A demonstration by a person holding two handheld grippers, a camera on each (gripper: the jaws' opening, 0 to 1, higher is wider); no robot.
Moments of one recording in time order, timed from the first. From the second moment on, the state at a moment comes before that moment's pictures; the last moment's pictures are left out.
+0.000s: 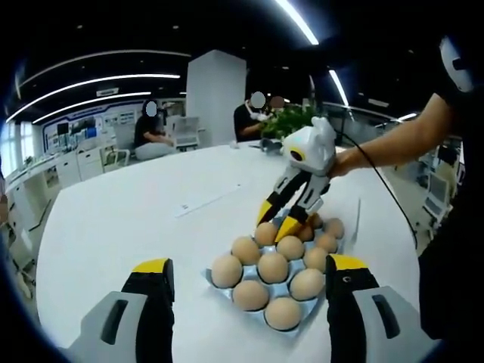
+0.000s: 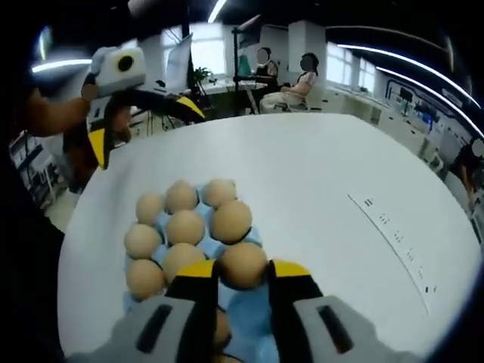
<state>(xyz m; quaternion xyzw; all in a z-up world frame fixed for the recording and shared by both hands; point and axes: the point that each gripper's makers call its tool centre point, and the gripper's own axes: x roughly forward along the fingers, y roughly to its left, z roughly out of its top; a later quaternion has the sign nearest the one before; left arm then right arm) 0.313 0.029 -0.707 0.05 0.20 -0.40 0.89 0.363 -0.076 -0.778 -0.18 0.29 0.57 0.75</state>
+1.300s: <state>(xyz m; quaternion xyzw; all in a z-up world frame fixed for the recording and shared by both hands) 0.314 -0.014 -0.703 0.06 0.20 -0.41 0.89 0.356 -0.304 -0.765 -0.09 0.29 0.38 0.87</state>
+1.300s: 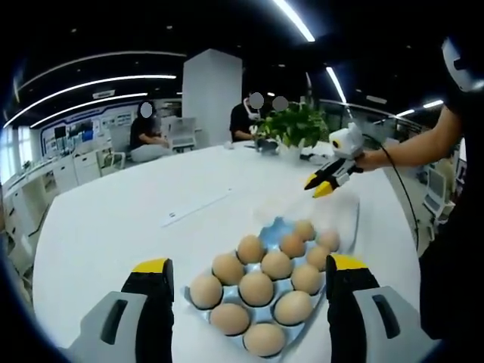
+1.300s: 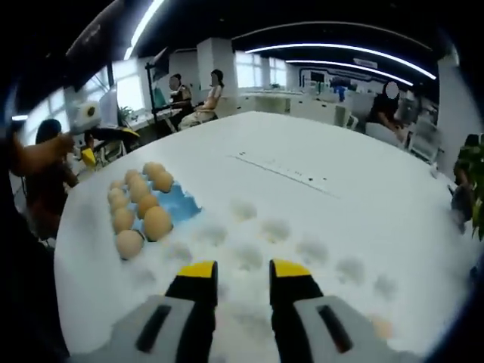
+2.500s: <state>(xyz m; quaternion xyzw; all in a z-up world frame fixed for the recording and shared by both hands) 0.312 -0.025 -0.702 0.07 0.20 -0.40 0.89 0.376 -0.389 -0.775 -0.11 0.31 0.25 0.91</state>
